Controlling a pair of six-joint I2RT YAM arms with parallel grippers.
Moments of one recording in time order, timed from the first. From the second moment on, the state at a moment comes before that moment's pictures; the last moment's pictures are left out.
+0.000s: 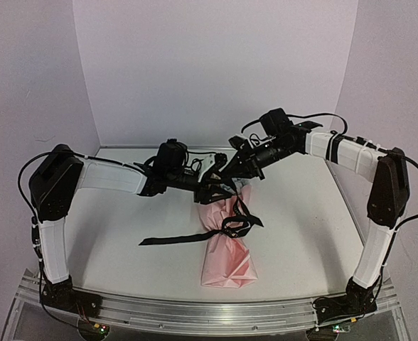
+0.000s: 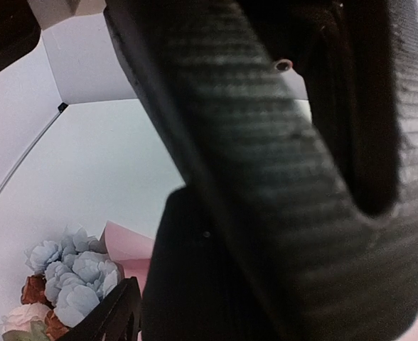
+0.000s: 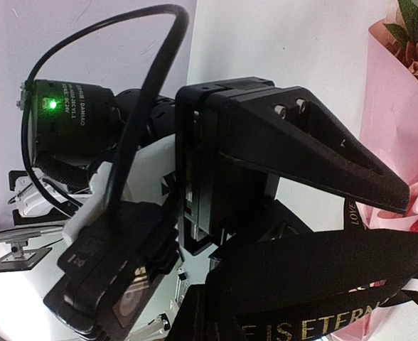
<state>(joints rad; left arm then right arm) -0.78 1.97 1.31 0.30 0.71 0.32 0.57 1.88 1.66 -0.67 -0.99 0.67</state>
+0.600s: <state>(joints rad) -0.78 2.01 1.39 0.33 0.68 0.25 0.57 1.83 1.61 -0.80 -0.89 0.55</state>
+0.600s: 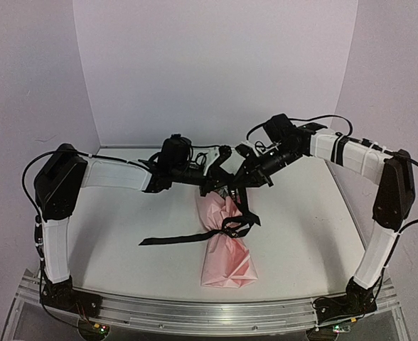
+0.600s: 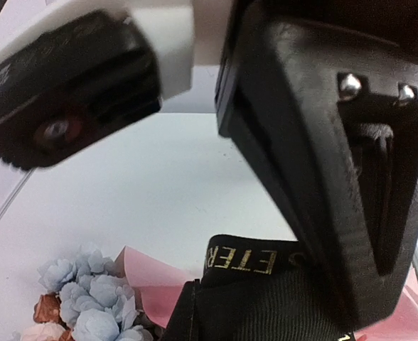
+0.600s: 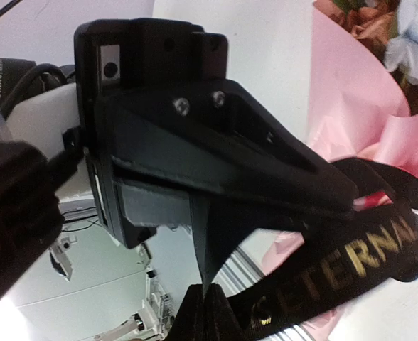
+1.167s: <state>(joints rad) -0.93 1.88 1.51 -0.32 0.15 0.21 0.63 1.72 1.48 -0.83 -0.43 0.41</state>
